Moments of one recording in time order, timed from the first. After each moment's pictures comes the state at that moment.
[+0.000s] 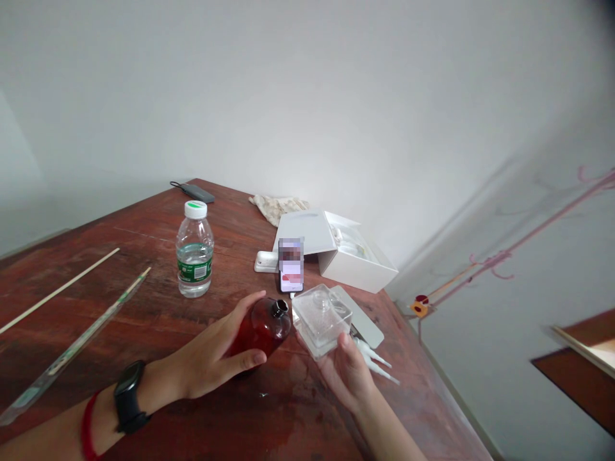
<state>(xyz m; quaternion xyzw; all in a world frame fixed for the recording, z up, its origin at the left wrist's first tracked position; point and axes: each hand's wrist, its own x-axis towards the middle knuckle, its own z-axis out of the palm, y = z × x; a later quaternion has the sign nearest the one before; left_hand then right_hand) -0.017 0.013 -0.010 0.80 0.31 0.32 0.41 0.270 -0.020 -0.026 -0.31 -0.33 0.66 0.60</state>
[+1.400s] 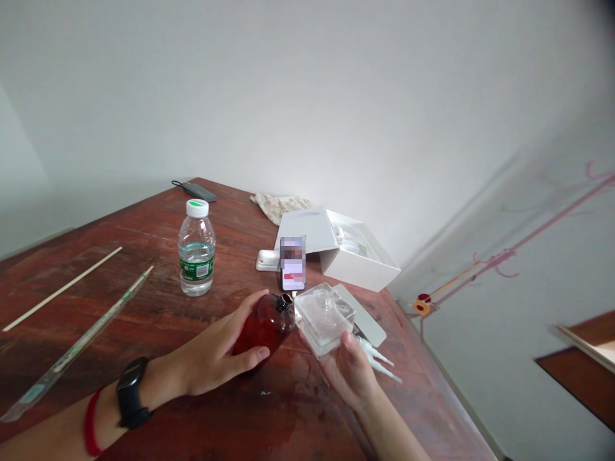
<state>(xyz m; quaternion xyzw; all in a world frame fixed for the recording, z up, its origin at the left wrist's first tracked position) -0.017 0.014 -0.006 0.81 0.31 0.31 0.40 0.262 -0.024 -0.025 -0.32 -0.31 0.63 0.63</state>
